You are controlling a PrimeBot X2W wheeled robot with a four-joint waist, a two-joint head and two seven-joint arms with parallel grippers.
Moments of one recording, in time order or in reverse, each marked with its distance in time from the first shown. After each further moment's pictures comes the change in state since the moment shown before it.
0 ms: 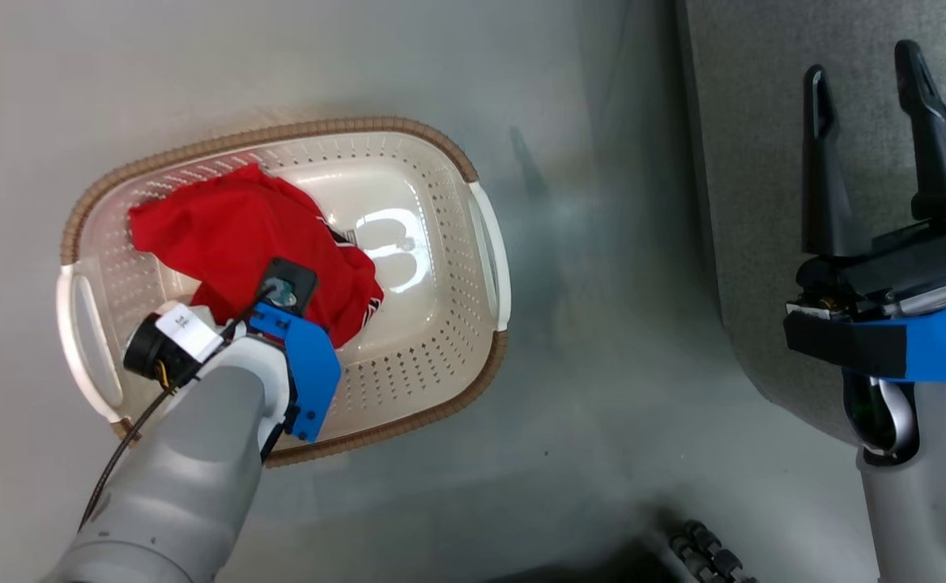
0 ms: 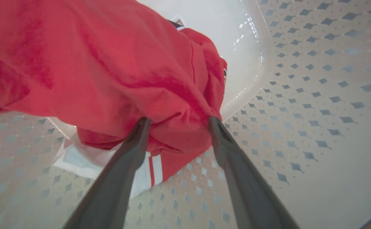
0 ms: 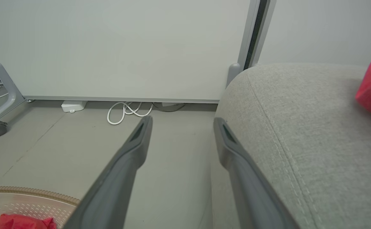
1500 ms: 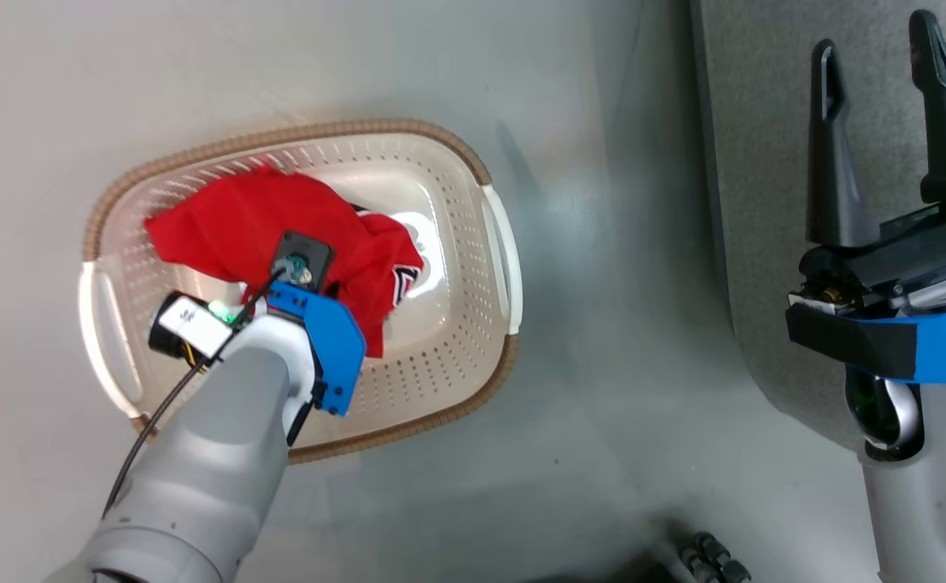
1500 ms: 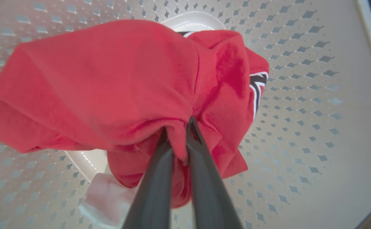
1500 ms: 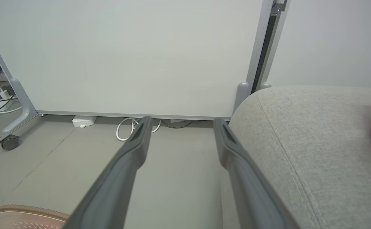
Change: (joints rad) left arm -0.046 -0.044 -0.012 0.009 -0.073 0.029 -0.095; right arm -0.020 0.001 0.011 -0.048 0.001 0.000 0.000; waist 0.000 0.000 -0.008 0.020
